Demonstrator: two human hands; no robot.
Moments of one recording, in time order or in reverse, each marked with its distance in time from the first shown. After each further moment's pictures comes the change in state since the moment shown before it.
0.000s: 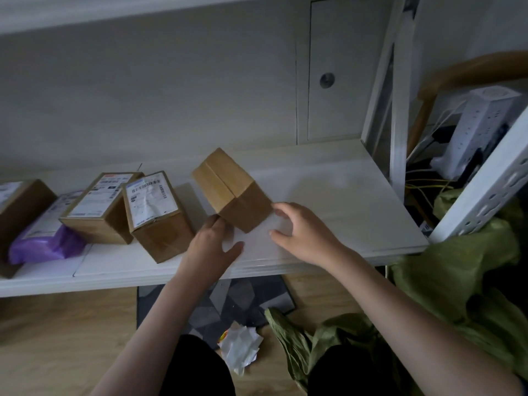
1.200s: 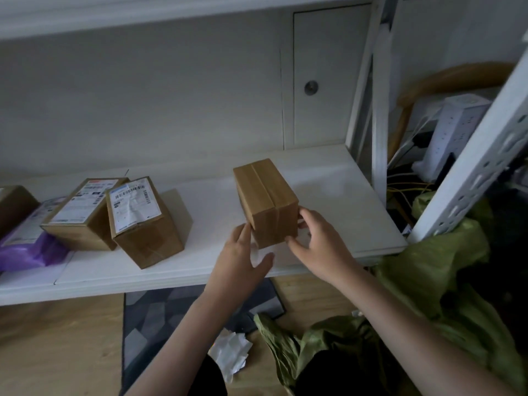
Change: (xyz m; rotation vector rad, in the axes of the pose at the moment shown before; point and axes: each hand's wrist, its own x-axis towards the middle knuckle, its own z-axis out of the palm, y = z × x) left_hand -0.021 0.071 0.030 -0.232 0.012 0.109; right_hand -0.039 0.032 -0.017 0.033 0.209 0.009
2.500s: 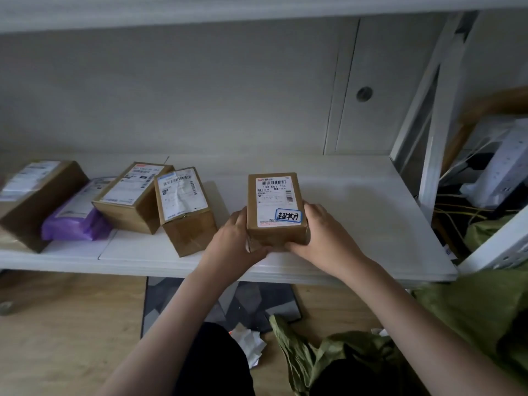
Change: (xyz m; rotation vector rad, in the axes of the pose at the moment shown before) left_hand 0.016 -0.062 -0.058 0.118 0.004 -0.091; right_hand 0.046 -0.049 0.029 -0.242 -0.185 -0.066
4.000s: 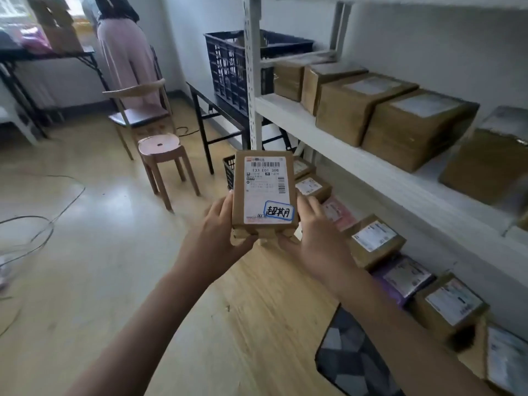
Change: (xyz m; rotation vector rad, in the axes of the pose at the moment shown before) left_hand -0.359 -0.204 -0.542 0.336 0.590 -0.694; right_hand 0.024 -0.694 0.038 0.237 -0.353 -0.772
